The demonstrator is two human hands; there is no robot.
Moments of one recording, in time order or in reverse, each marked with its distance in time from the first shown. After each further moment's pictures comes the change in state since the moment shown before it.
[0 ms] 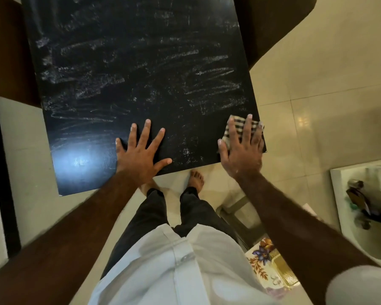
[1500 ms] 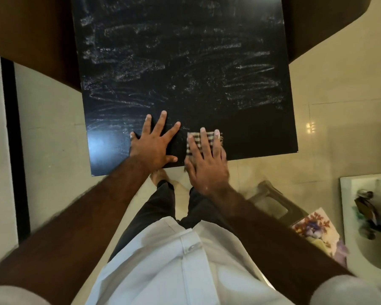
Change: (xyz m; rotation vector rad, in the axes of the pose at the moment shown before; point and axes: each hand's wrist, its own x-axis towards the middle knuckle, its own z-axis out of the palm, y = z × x) left_hand -0.026 -0.064 -0.020 -0.088 -0.131 0.007; right_hand -0.077 -0.167 0.037 -0.004 -0.163 -0.336
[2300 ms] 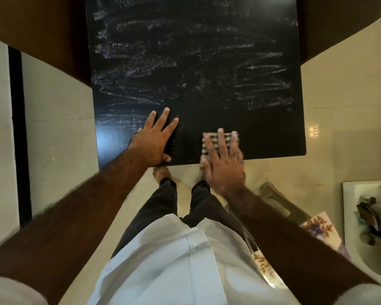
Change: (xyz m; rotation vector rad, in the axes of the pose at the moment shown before) left_hand -0.004 -0.025 -0.011 -0.013 -0.043 -0.022; right_hand -0.004 0.022 -0.003 -0.025 -0.016 0.028
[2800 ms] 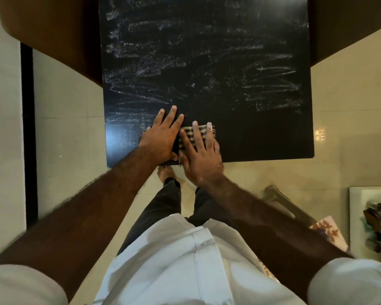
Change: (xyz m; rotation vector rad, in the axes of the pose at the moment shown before) left_hand -0.005 0.003 -0.004 -0.072 0.044 -0.014; right_hand 0.034 -0.074 0.001 0.022 -0.114 -0.164
